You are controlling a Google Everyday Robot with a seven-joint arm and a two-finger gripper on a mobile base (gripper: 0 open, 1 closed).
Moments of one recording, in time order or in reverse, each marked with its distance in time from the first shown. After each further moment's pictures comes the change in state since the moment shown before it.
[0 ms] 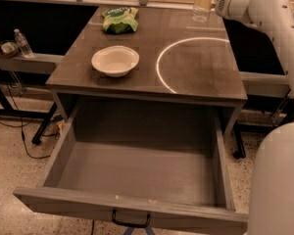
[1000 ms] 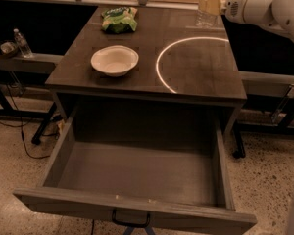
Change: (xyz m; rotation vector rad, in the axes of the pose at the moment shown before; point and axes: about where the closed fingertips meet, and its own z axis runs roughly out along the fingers) arm 0.001 0.027 -0.058 -0.129 0.043 -0.045
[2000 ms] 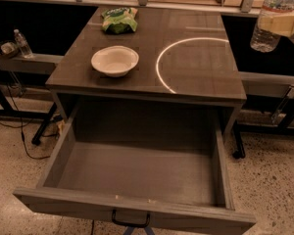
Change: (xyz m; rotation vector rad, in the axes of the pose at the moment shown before) arm 0.021 -0.010 -0.200 0.059 0.073 0.014
